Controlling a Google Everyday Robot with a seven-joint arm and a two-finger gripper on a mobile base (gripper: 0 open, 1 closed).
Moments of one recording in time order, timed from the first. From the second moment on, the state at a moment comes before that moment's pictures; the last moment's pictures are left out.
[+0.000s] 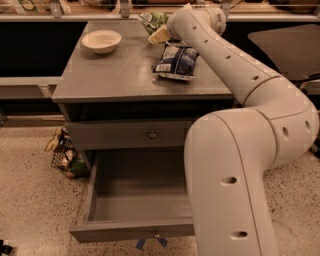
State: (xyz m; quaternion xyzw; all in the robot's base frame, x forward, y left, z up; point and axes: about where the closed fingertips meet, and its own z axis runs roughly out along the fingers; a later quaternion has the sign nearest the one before) arm 0.968 -0.062 0.921 -0.32 0.73 -0.07 0.60
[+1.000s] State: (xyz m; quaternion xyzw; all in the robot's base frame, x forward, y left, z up) arm 1.012 -0.056 0.909 -0.33 0.72 -0.09 0.61
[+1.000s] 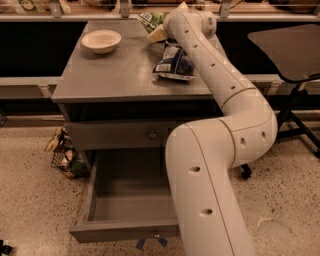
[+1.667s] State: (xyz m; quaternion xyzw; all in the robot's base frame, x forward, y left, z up) arm 1.018 -0.040 0.884 -0.36 0.72 -0.08 0.59
